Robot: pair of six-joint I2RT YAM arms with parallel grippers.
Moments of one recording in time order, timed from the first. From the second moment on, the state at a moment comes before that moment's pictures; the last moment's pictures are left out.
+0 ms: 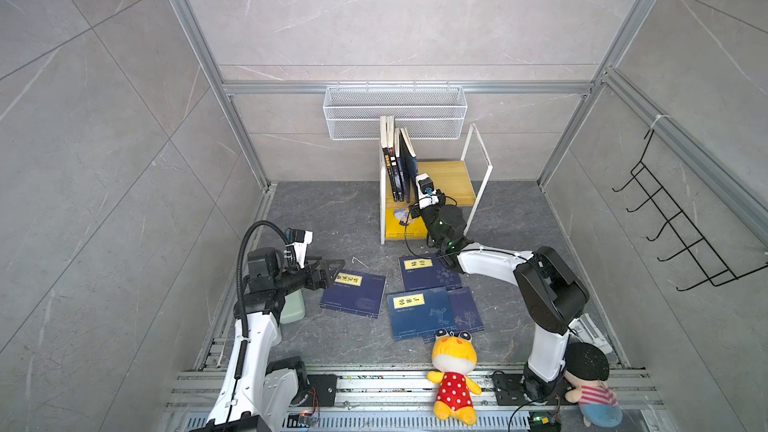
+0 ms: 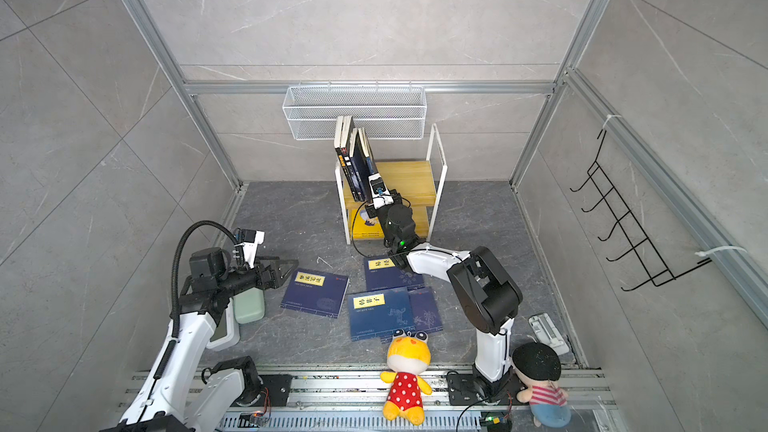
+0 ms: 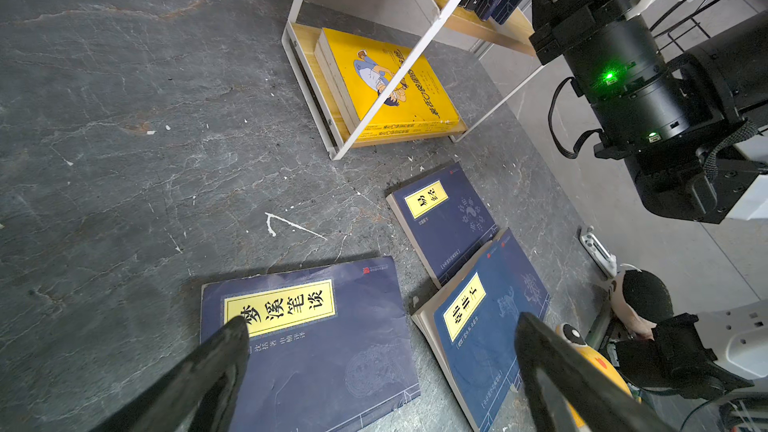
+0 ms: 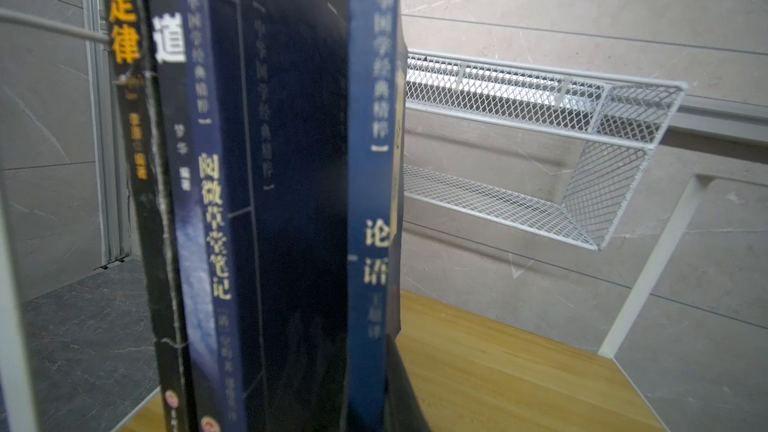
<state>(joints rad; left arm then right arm) 0.15 0.88 0.61 -0.38 0.86 -0.04 0.63 1.89 1.15 0.96 0.29 -0.26</state>
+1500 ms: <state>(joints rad) 0.15 0.87 0.63 -0.42 0.87 -0.04 0.45 1.85 1.45 0.19 0.21 -0.05</state>
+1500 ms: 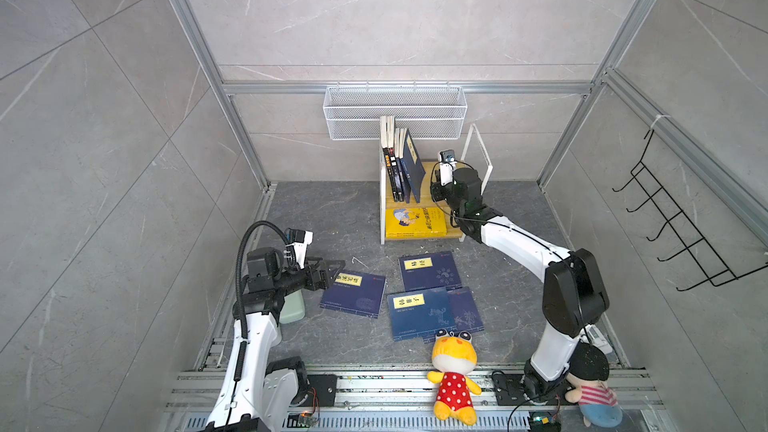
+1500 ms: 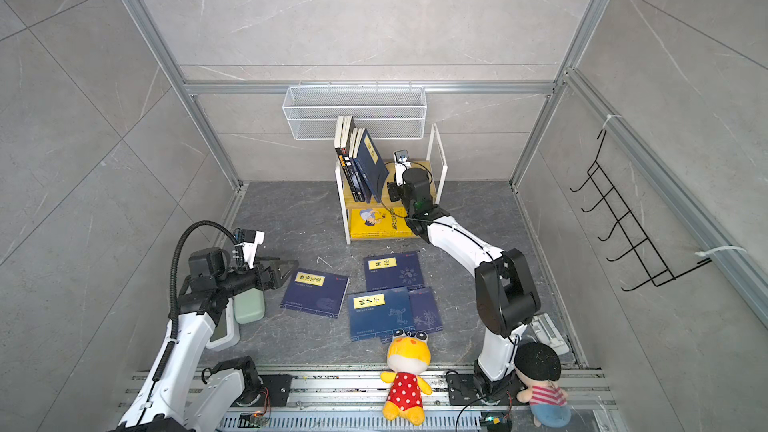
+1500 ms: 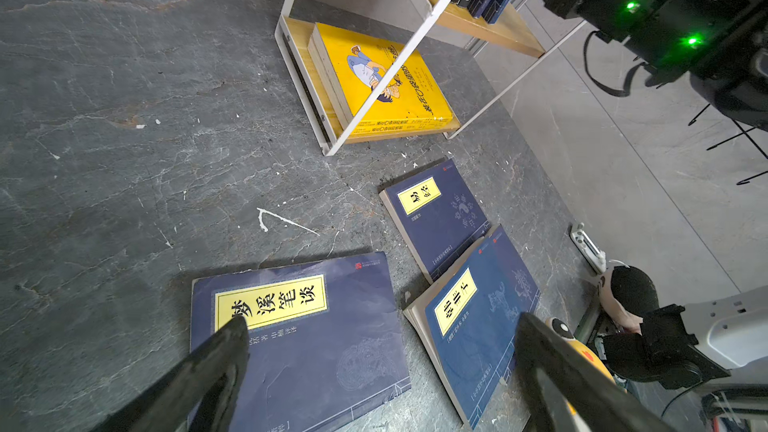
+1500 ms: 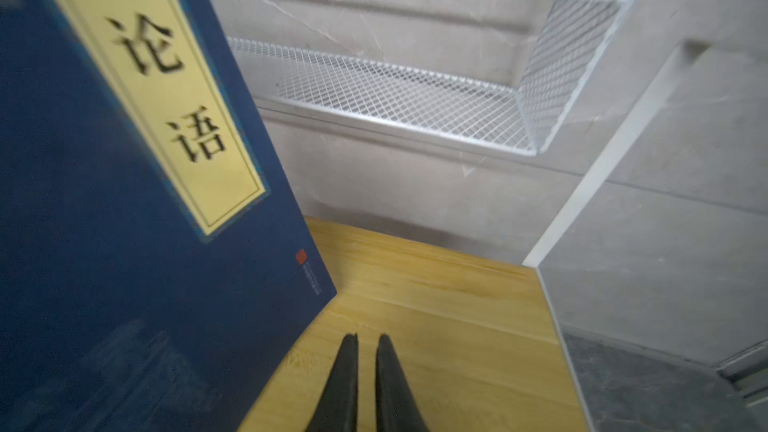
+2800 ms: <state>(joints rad) 0.15 0.87 0.63 -0.43 0.87 -0.03 0.45 2.04 1.62 0.16 0.00 0.06</state>
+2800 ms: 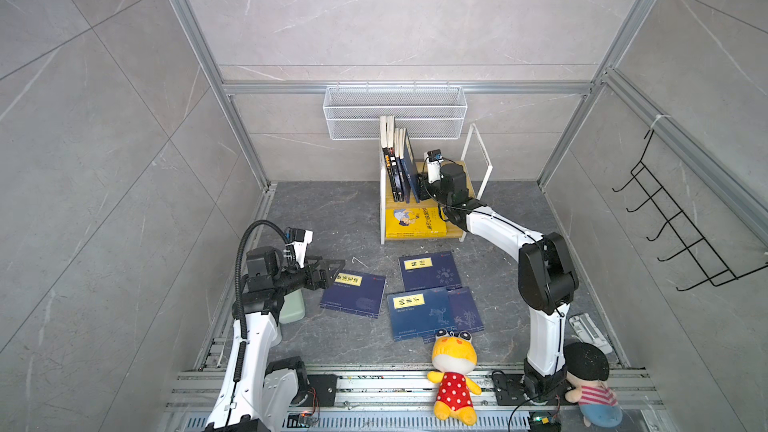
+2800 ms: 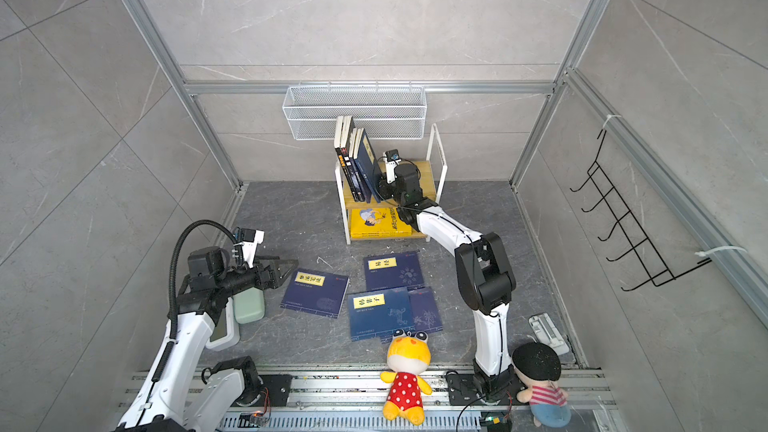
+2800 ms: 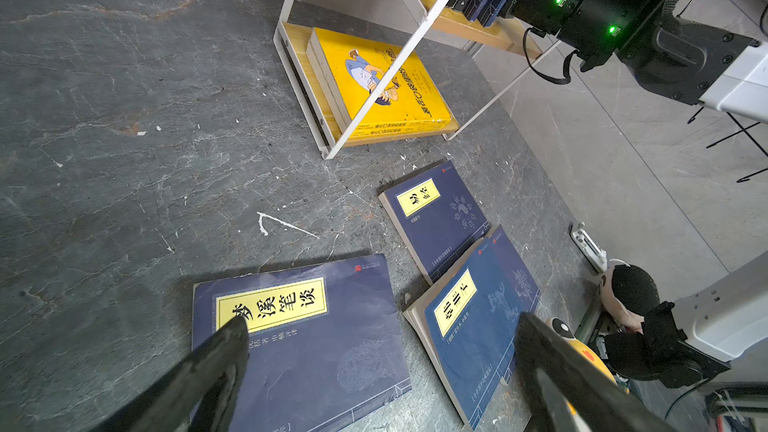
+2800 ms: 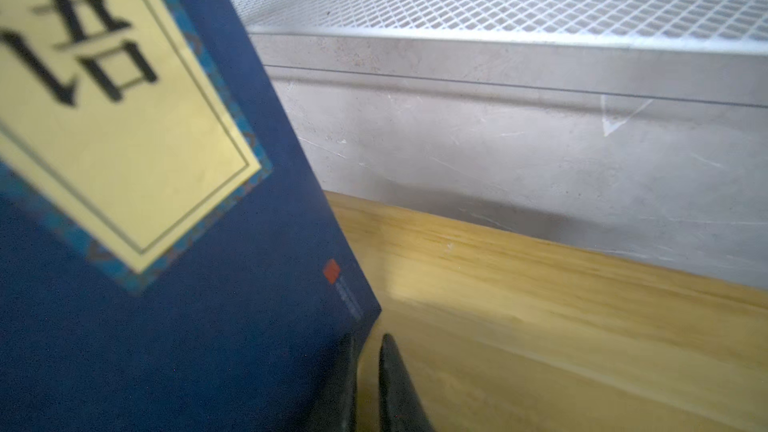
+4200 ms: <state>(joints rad) 0.14 0.90 0.63 -0.40 0.90 -0.07 0.46 1.61 1.48 -0.02 0.13 0.04</state>
